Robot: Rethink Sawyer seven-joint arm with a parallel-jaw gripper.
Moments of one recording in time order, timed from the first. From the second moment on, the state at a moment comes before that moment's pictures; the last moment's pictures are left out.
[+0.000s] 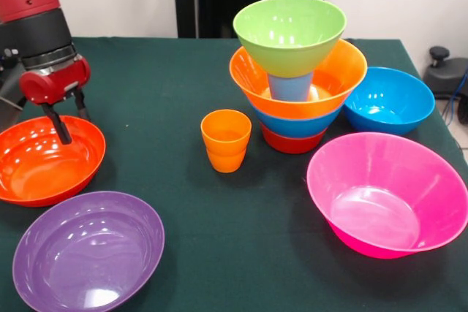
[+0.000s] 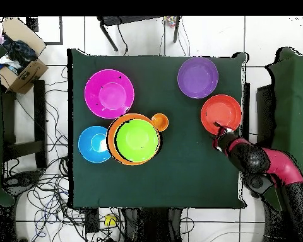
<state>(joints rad) -1.42 -0.22 0.94 1.65 -0.94 0.62 0.28</state>
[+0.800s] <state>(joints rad) -1.43 -0.17 0.95 1.63 -0.91 0.62 0.28</state>
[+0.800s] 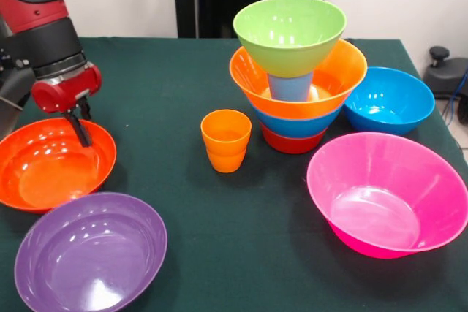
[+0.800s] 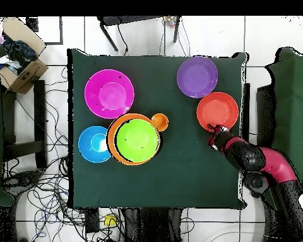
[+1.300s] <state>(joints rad) -1.43 -0.17 0.97 1.61 -0.88 0.62 0.28</state>
